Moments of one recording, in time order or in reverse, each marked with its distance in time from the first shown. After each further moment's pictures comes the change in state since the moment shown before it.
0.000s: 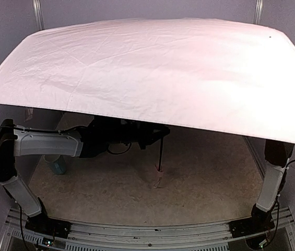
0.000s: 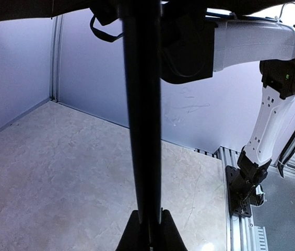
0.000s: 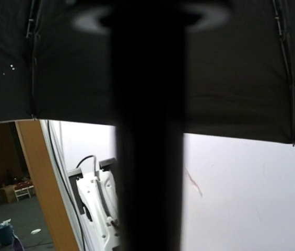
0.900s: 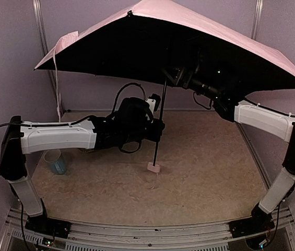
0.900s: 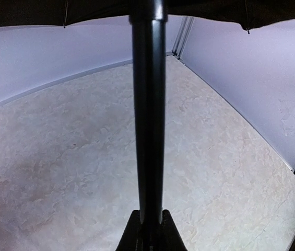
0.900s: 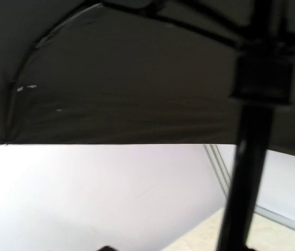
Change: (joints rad) left arm -0.095 0.126 0.313 -0.505 -0.681 -0.171; right arm -0.045 -0.230 -0.161 -0.641 0.535 -0.460
